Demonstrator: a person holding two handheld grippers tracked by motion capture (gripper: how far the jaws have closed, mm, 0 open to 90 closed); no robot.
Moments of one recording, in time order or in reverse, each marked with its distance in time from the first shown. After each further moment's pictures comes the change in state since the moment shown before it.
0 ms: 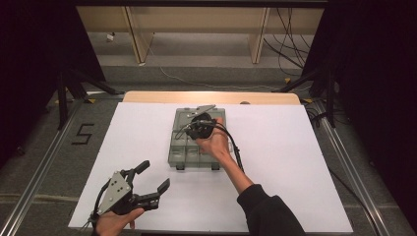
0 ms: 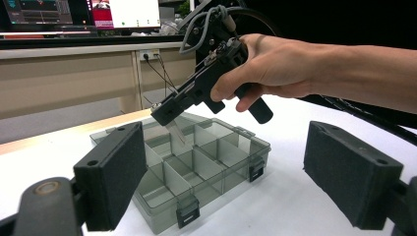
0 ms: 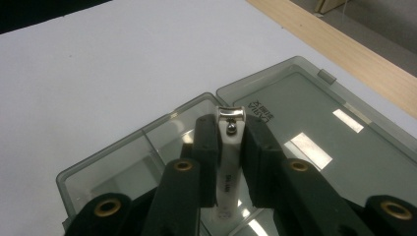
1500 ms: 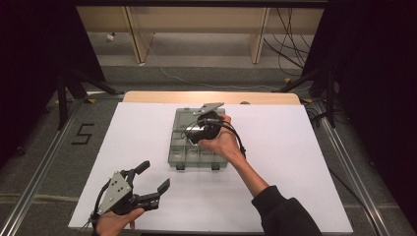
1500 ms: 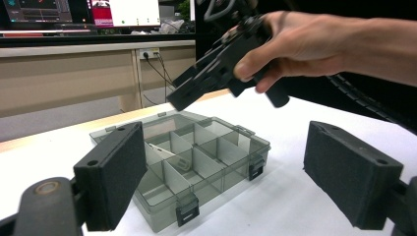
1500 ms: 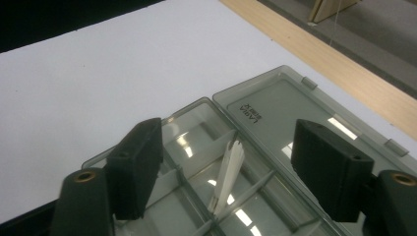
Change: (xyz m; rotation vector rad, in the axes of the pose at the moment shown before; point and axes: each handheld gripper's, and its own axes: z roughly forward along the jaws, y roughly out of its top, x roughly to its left) left arm -0.001 -0.001 0.000 0.007 0.001 -0.008; right arm 0.000 0.002 -0.032 -0.042 -0.020 0.001
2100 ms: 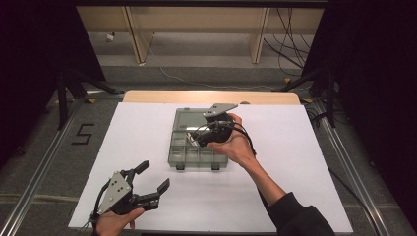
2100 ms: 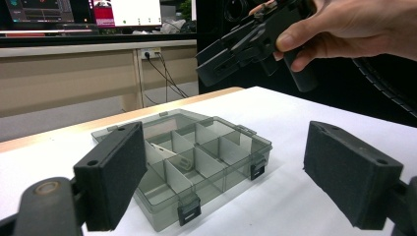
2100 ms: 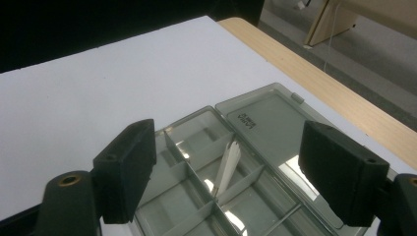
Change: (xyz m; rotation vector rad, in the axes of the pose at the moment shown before) left arm -0.001 -0.001 -0.001 0.008 0.003 -0.014; right arm 0.003 -0.003 -0.043 -0.070 0.018 -0.022
